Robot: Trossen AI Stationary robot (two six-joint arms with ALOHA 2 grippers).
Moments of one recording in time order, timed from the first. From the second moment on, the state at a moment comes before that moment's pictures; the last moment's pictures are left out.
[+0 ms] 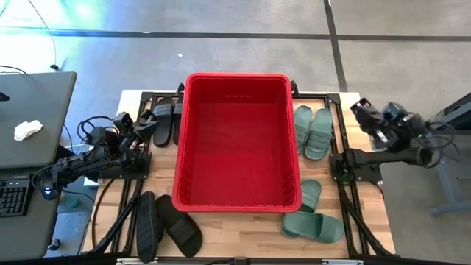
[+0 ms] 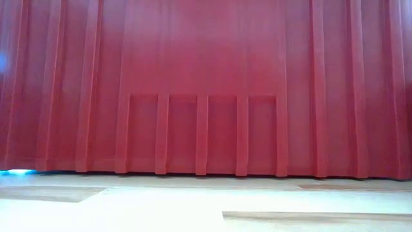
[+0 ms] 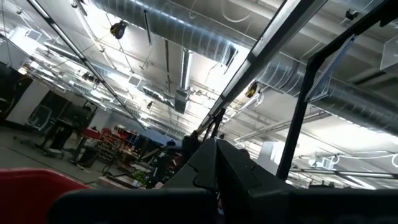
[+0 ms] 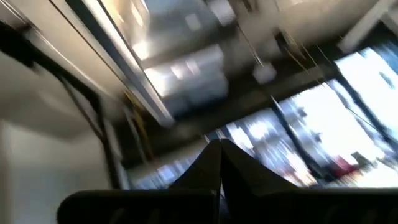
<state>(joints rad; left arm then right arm) 0.43 0.01 0.14 0.47 0.12 -0.57 0.05 0.11 0.58 0.17 0.23 0.29</state>
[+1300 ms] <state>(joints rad) 0.43 0.01 0.14 0.46 0.18 -0.55 0.20 1.06 1.09 -1.55 -0.23 1.02</state>
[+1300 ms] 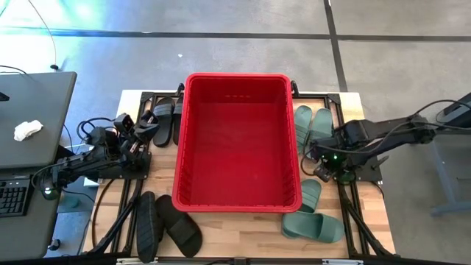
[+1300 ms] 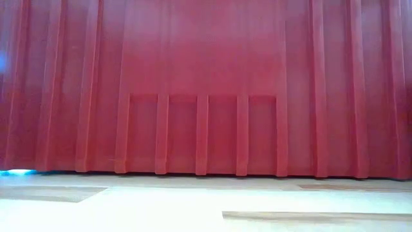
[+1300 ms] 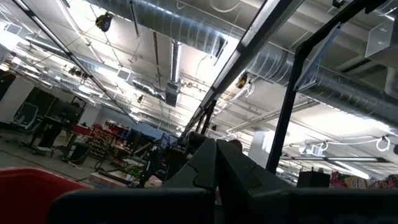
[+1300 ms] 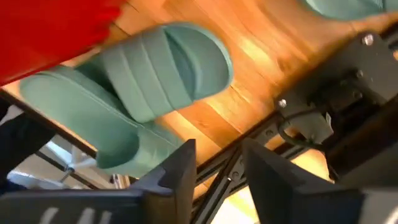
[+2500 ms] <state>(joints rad) 0.43 0.01 0.14 0.39 0.17 -0.49 0.40 1.38 0.80 -1.41 0.40 1.31</state>
